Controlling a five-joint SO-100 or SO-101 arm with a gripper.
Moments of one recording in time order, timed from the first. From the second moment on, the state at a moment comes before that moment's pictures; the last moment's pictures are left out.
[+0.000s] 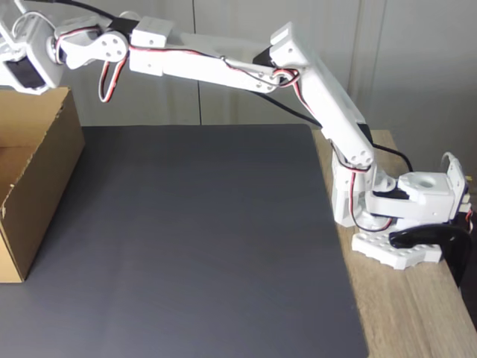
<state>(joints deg) 14.8 50.4 42.9 9.3 198.5</state>
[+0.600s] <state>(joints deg) 16.1 48.9 42.5 6.2 196.3</state>
